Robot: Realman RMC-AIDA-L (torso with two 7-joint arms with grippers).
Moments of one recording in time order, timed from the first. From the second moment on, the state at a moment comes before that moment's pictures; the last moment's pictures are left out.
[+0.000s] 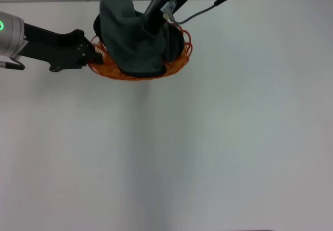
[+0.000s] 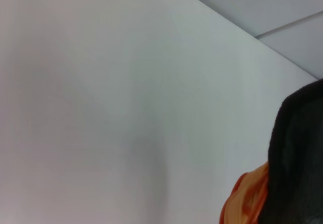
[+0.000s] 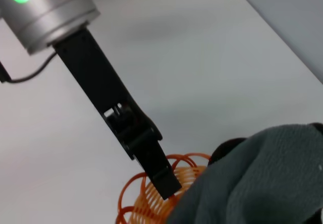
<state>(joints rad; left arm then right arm) -0.80 -1.87 0.91 0.57 2.21 1.32 -2.80 1.32 2.08 -1.20 -0.50 -2.42 -1.16 2.19</state>
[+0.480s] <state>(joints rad) -0.81 -1.88 0.91 0.57 2.21 1.32 -2.80 1.32 2.08 -1.28 -0.47 -2.38 -1.11 2.19</state>
